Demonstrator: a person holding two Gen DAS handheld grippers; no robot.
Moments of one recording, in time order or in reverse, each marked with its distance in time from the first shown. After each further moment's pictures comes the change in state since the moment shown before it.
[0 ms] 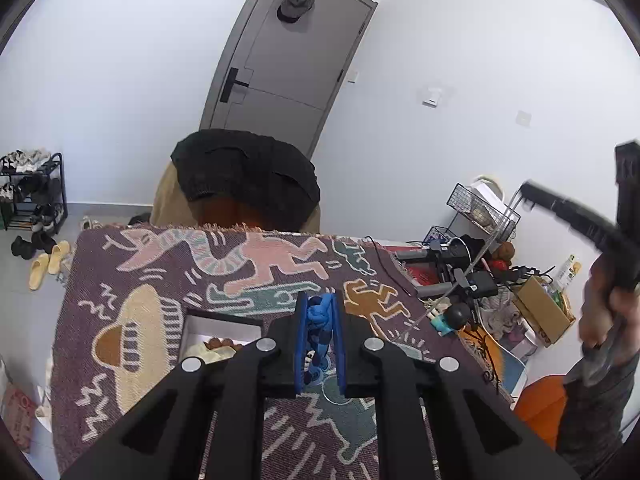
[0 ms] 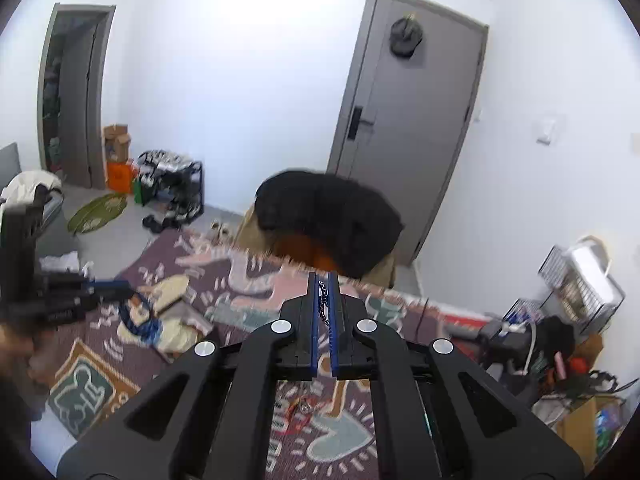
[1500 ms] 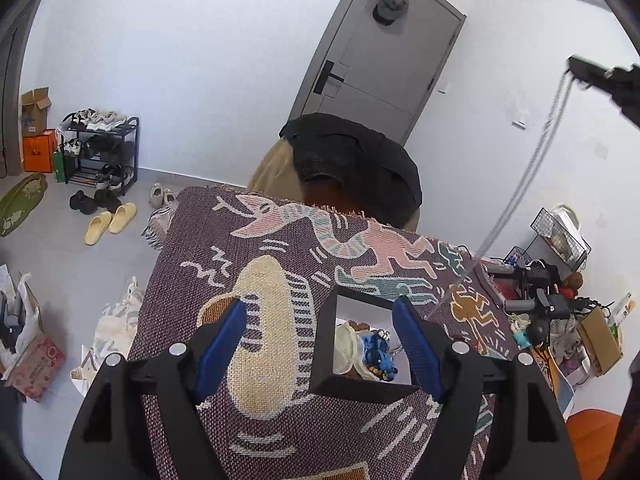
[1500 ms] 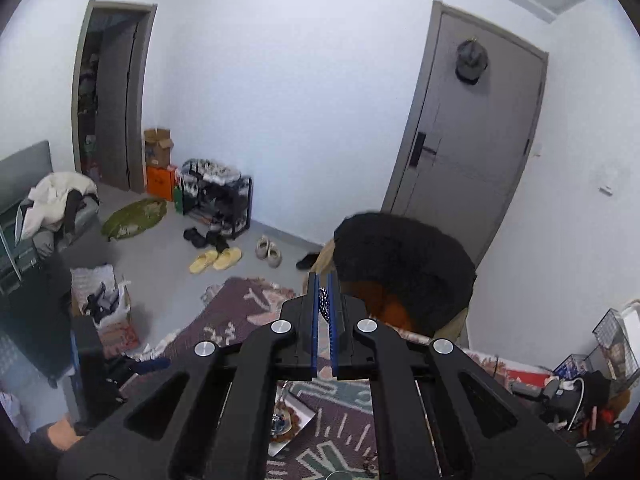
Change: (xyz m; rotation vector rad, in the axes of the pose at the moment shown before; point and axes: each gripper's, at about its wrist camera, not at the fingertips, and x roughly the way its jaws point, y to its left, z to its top) left arm -0.016 0.132 -0.041 -0.165 -0.004 0.229; right arm 0.073 0.156 0.098 -0.078 0.009 0.160
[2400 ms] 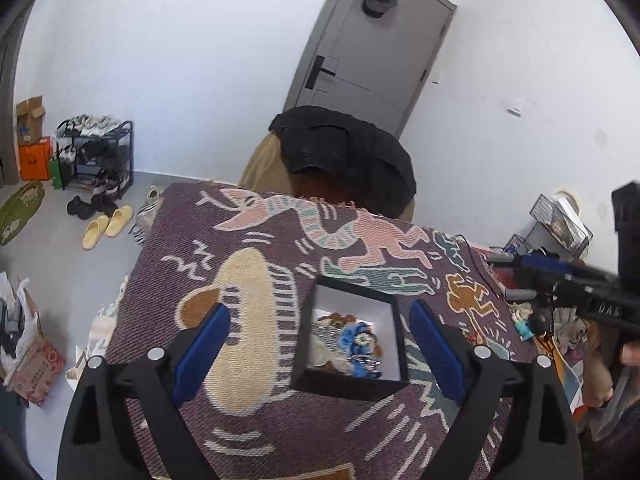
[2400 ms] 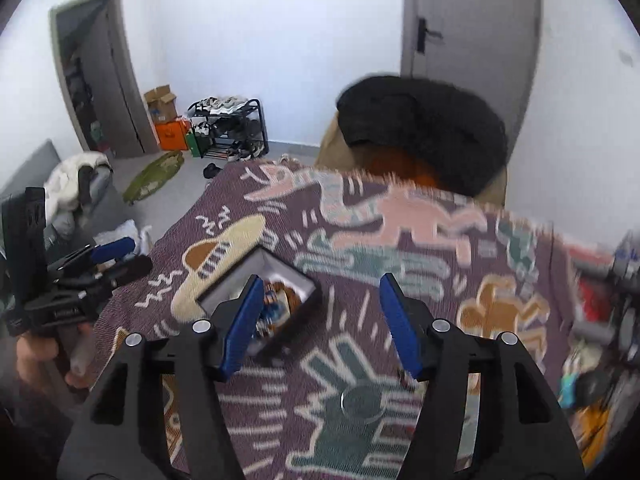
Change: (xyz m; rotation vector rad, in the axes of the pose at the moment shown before) left arm 0.017 -0.034 -0.011 0.050 0.012 0.003; right arm 0.055 -0.067 -0.170 0.217 0.279 0.148
